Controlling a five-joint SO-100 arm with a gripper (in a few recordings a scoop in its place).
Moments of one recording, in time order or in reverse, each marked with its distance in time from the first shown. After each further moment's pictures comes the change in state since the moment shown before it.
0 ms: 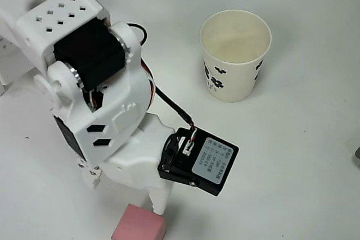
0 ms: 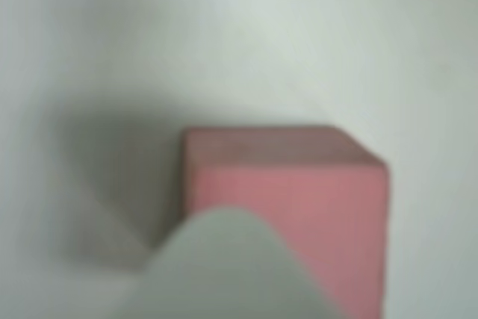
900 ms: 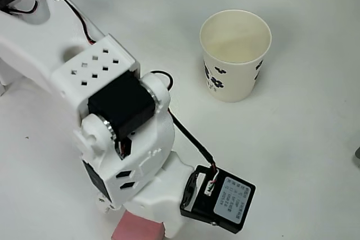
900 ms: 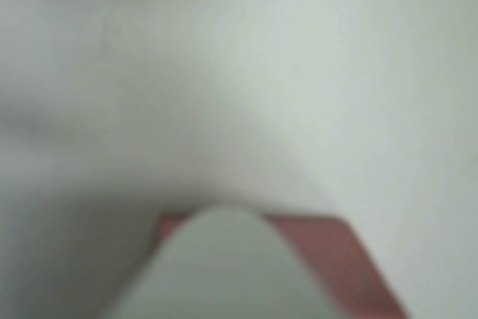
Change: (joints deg) arm 0.0 -15.2 -12.2 1.8 -2.0
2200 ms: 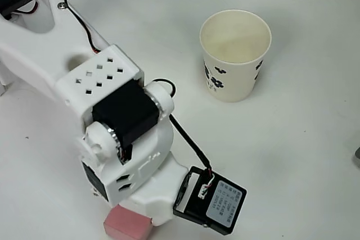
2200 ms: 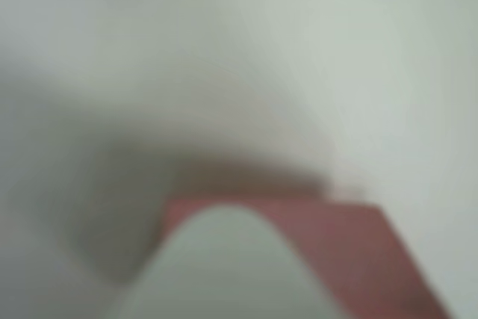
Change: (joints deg) arm -0.2 -2.5 -6.9 12.9 1.0
